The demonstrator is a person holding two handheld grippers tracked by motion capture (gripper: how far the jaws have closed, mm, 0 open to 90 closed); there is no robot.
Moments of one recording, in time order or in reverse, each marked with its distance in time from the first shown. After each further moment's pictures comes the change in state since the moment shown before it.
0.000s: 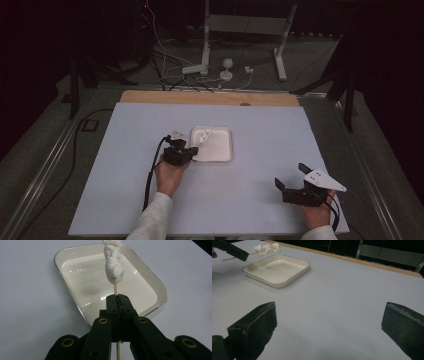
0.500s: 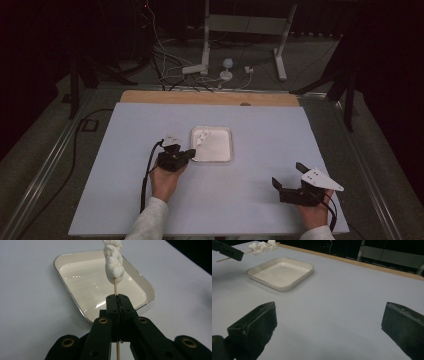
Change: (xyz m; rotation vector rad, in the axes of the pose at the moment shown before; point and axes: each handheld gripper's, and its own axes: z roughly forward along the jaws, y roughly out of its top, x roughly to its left) left arm 0.002 -0.014 -0.021 -0.081 -0.063 0.010; right arm 0.010 0.008 0.002 -0.011 0.007 -0.009
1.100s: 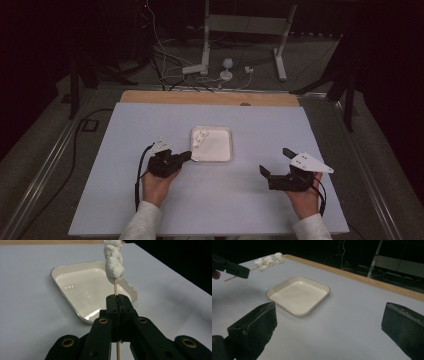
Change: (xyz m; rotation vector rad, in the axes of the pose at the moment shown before) left arm -0.001 -0.006 -0.032 -0.090 -0.066 0.049; right arm 0.017 0.054 0.023 -0.035 0.095 -0.027
